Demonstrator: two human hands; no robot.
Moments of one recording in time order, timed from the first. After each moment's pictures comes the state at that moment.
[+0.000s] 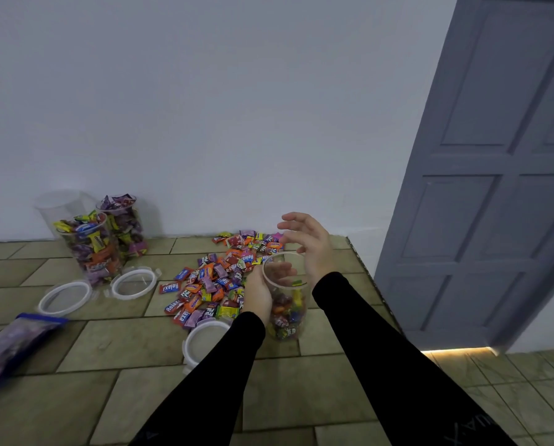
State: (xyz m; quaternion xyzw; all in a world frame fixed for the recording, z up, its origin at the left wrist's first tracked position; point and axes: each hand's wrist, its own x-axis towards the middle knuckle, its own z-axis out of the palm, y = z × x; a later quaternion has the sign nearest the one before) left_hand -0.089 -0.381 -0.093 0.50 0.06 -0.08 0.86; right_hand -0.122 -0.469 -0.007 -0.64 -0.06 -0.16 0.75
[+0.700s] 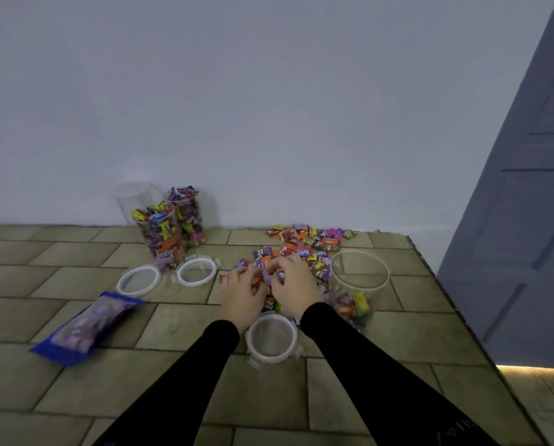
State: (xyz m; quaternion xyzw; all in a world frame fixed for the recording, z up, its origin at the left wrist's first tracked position) left_hand -0.086 -0.231 -0.123 0.94 0.00 0.07 0.33; right_hand -0.088 -0.358 -0.091 -0.92 -0.11 -0.12 0.35
